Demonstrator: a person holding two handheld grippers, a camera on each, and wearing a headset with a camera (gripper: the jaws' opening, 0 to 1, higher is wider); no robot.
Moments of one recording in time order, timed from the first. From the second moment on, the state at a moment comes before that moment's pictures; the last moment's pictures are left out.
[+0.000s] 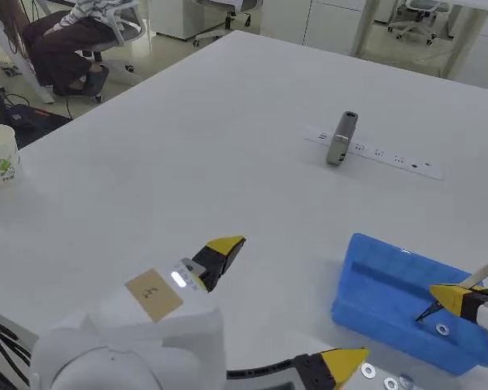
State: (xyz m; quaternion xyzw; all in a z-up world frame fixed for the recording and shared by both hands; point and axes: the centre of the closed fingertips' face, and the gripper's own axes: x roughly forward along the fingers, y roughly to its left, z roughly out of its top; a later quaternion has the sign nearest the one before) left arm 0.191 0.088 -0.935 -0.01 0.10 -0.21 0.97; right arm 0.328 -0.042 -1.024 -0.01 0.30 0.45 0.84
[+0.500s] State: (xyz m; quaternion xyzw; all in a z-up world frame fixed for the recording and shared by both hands) left arm 0.190 0.086 -0.936 -0.01 0.10 -0.21 0.97; right arm 0.322 -0.039 -1.004 0.00 0.27 0.46 0.85
